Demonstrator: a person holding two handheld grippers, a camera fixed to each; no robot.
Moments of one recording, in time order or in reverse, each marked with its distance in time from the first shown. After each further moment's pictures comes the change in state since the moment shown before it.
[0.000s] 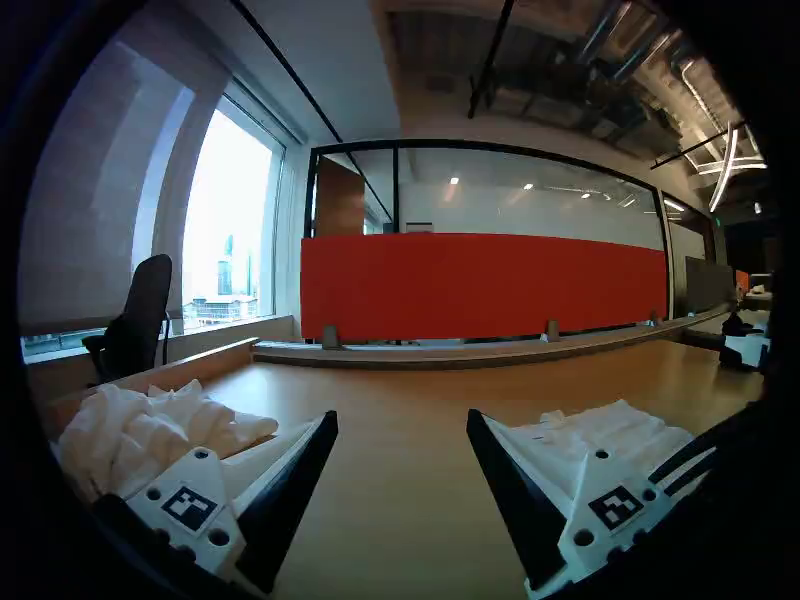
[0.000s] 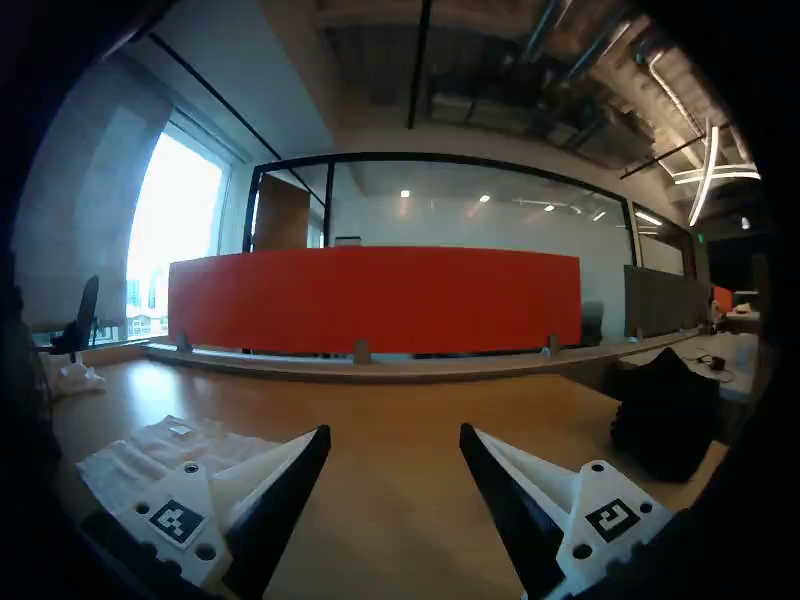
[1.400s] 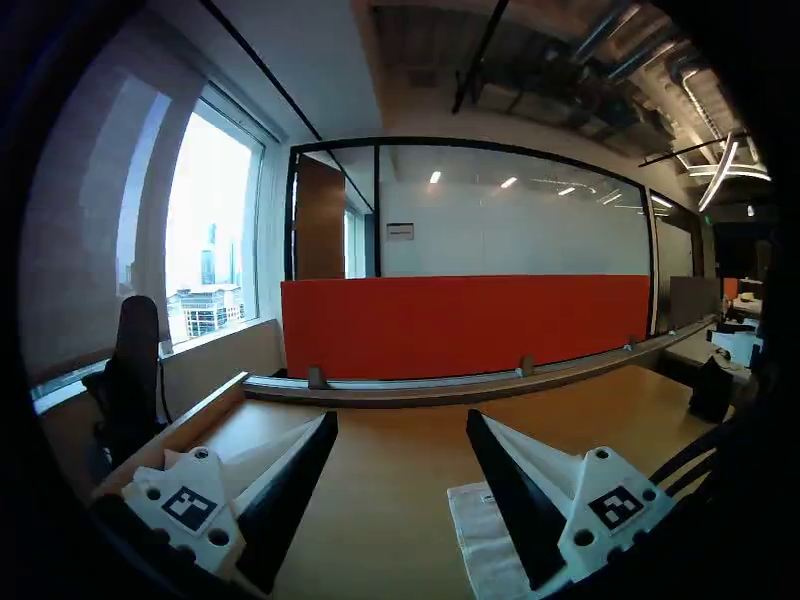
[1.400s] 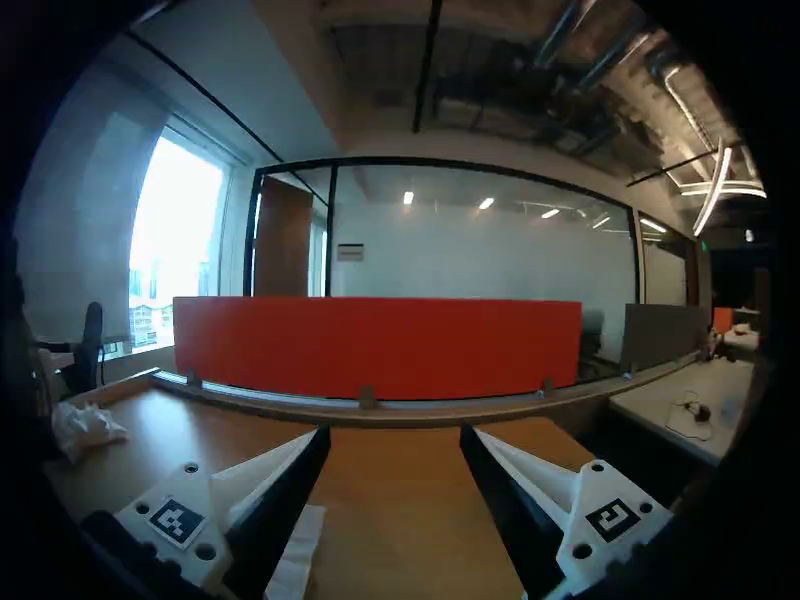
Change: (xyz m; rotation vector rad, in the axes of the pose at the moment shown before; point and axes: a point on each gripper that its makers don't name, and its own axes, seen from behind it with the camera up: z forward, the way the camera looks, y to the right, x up) left arm 0.166 0.019 -0.015 -0.070 -0.067 0.017; right arm 0.169 -0.013 -0.019 0.010 -0.038 -0.016
